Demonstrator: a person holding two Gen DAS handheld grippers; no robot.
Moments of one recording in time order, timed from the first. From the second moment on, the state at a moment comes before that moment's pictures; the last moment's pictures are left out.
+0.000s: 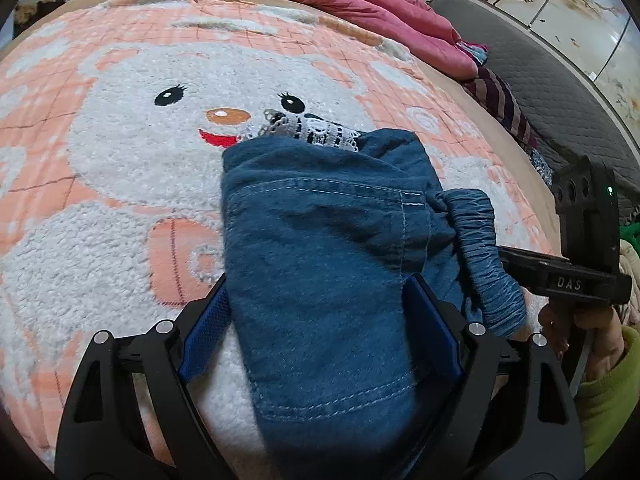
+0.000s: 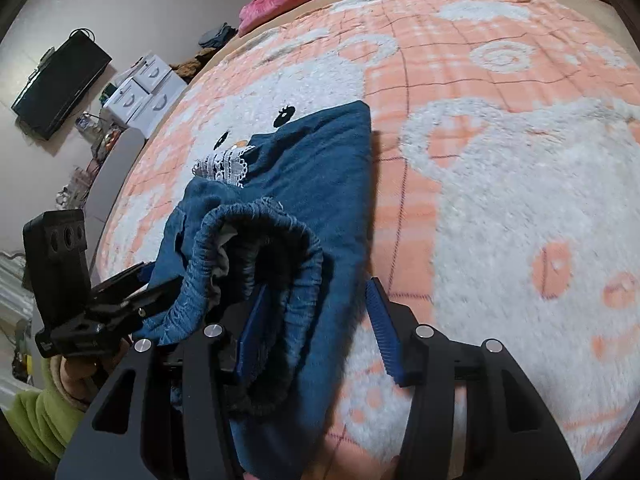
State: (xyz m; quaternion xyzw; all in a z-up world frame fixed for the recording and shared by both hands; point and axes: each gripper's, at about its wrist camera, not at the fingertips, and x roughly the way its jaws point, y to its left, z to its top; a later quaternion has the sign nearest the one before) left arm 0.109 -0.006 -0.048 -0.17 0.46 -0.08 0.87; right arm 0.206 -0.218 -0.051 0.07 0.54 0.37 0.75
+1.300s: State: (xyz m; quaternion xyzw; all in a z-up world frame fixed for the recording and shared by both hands) left arm 0.097 -0.015 -0.008 -0.15 0.42 -0.09 0.89; right arm 0.159 -0.187 0.002 0.01 0.42 0.37 0.83
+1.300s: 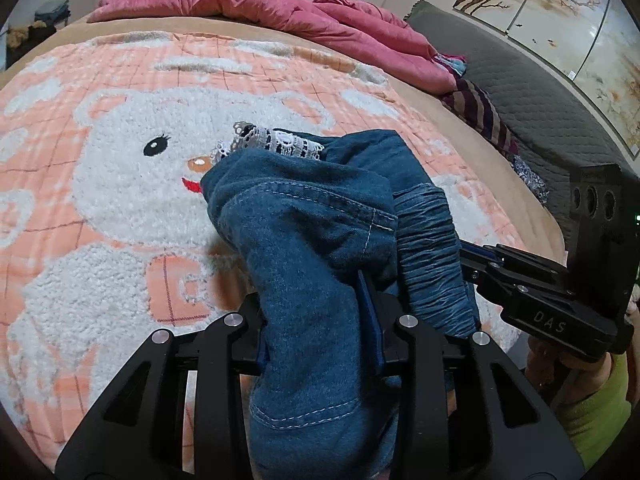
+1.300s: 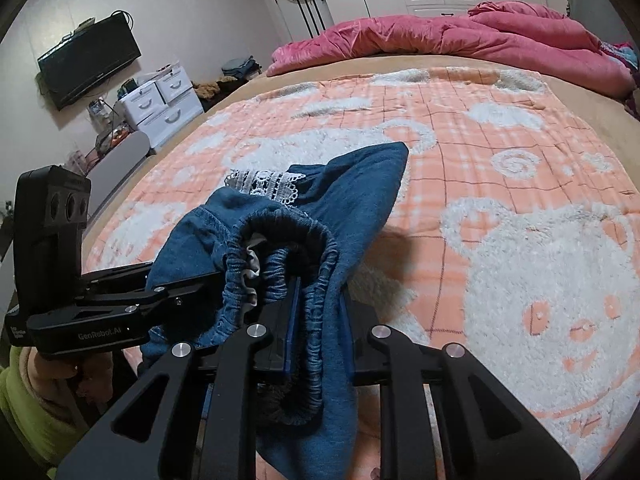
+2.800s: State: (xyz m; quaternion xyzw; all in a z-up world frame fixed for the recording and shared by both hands) left arm 0.172 0.030 0.024 -0.11 0.39 -0.05 0.91; right arm 0.246 -0.126 0.022 0.02 0.40 0.37 0.84
